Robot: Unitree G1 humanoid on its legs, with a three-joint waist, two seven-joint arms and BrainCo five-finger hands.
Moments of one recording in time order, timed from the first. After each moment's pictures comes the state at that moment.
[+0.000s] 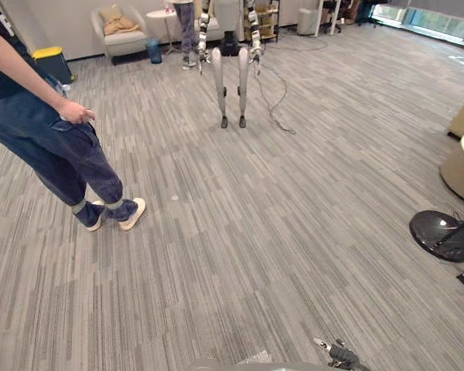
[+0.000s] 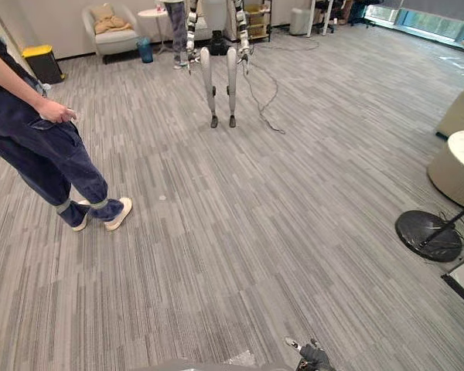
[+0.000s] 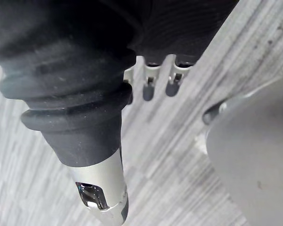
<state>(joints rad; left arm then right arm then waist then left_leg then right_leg) 0.26 0.03 0.30 1.11 -0.19 -0.05 0.11 0.08 0.00 -0.42 1.11 0.18 -0.04 0.03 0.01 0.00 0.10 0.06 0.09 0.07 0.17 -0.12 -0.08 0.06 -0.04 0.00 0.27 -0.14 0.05</state>
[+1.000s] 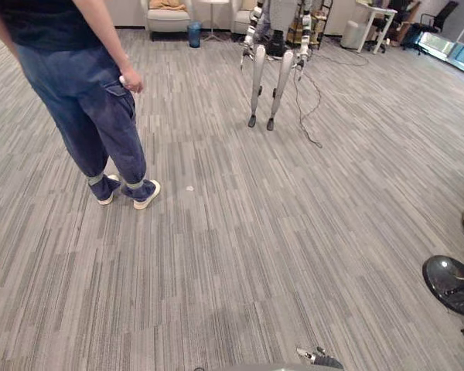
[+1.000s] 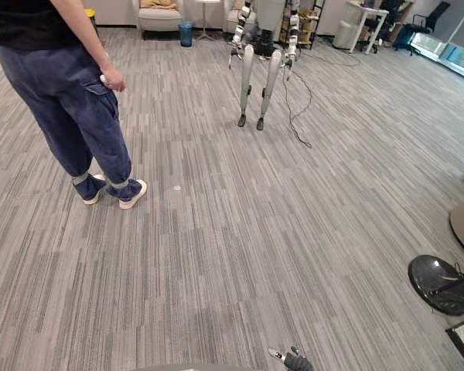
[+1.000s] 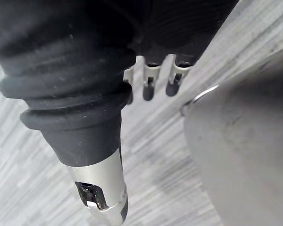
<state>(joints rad) 0.21 0.14 0.31 1.14 -0.07 0.02 0.09 0.06 0.00 -0.34 1.21 0.12 -0.01 0.09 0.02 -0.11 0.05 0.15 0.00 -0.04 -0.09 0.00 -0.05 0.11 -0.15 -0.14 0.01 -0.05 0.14</state>
